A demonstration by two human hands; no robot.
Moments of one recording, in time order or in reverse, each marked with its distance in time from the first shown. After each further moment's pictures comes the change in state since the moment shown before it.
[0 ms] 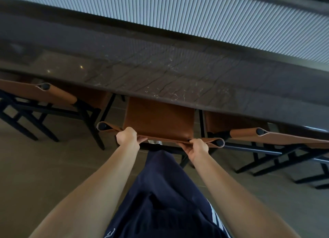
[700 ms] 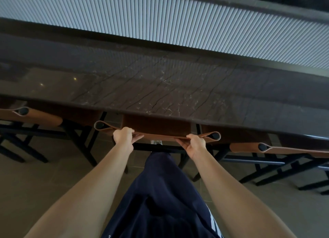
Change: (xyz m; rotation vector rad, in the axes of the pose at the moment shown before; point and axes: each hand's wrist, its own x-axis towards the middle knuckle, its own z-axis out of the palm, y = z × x) left_hand 0.036 0.033 0.068 0.001 -0.198 0.122; right_hand 0.059 -0.053 0.049 0.017 -0.118 -0.081
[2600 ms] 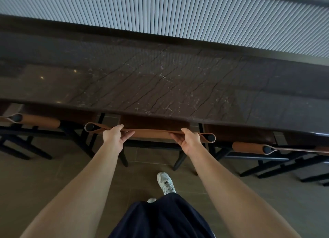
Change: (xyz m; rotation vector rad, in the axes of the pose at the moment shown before) left_hand 0.028 0.032 -0.008 0.007 0.000 -0.087; right_hand 0.009 -0.002 0.030 -0.082 -0.025 0.106
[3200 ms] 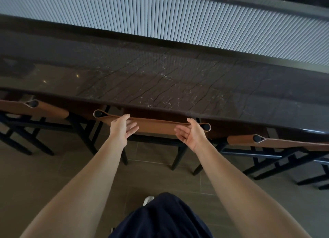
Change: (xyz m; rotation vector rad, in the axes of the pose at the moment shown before) left_hand -0.058 -0.017 -0.021 0.145 -0.142 0.141; right_hand -0.059 0.001 -0.030 -0.160 -0.124 -0.087
